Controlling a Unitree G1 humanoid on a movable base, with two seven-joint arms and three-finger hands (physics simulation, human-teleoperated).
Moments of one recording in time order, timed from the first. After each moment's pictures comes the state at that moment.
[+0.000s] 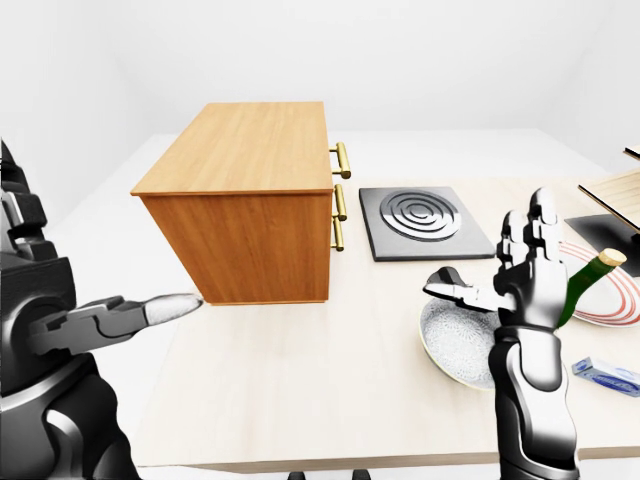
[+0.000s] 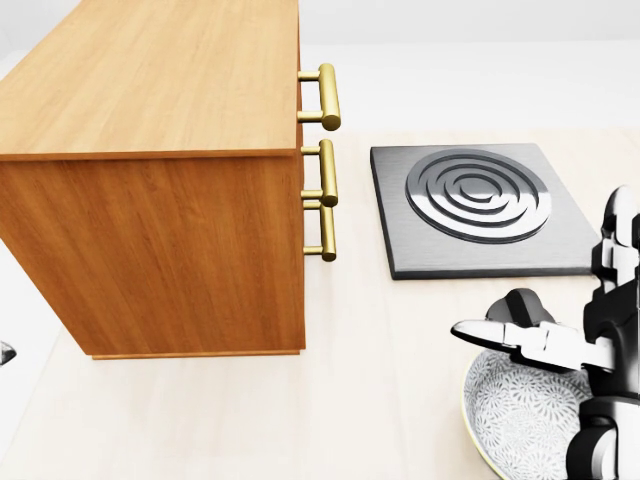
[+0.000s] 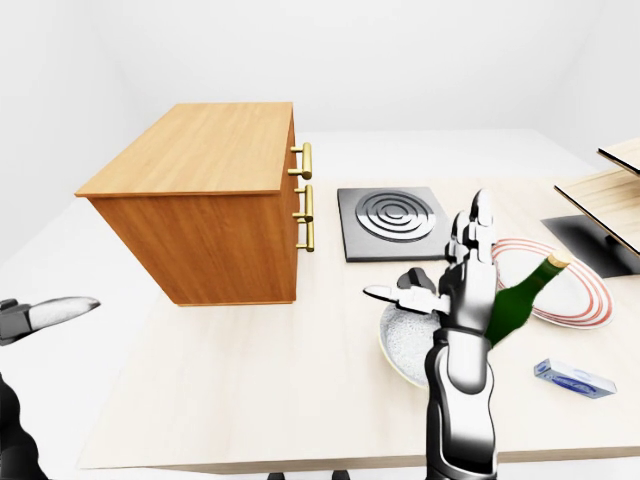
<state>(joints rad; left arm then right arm) -0.05 0.14 0.42 -0.88 -0.25 0.09 0.01 0.01 -0.05 -0.22 -0.47 0.05 0.09 -0.09</state>
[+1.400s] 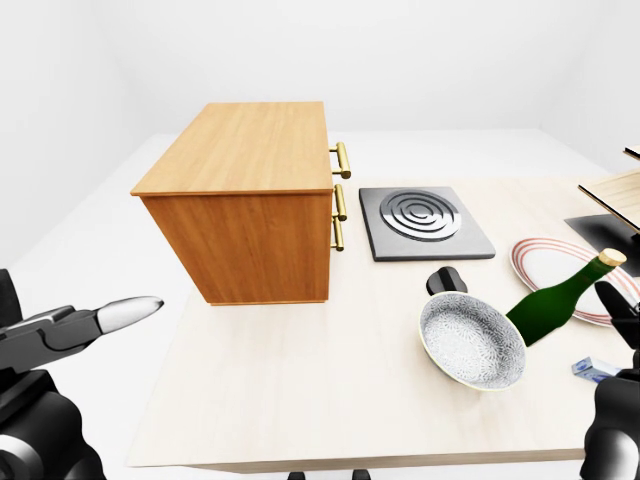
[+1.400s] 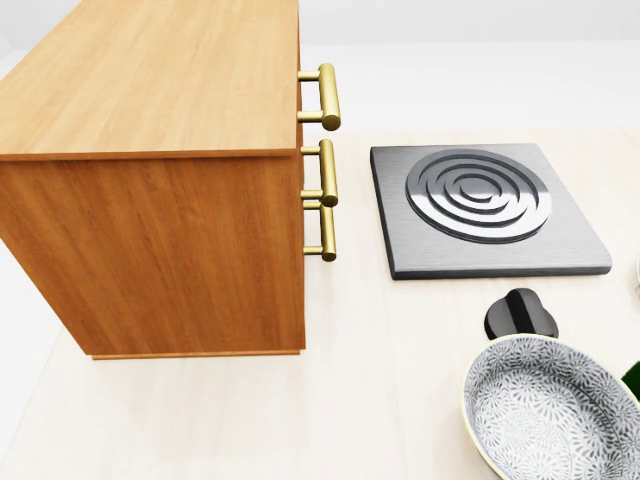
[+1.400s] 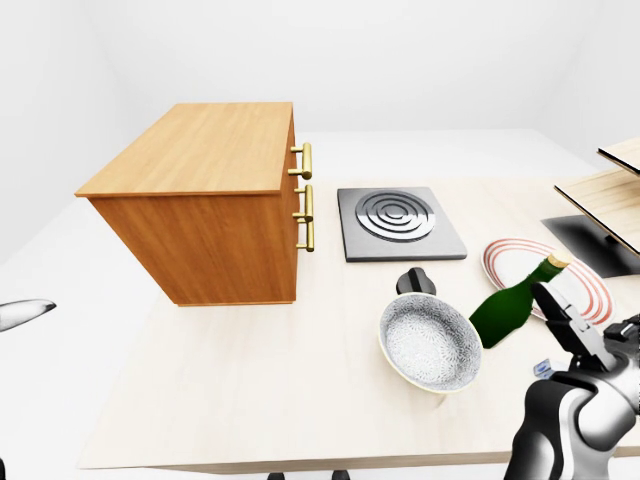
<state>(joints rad) -0.03 0.17 0.57 -0.91 -0.30 0.09 0.03 0.05 -0.14 -0.71 -0.39 0.53 0.09 -0.52</state>
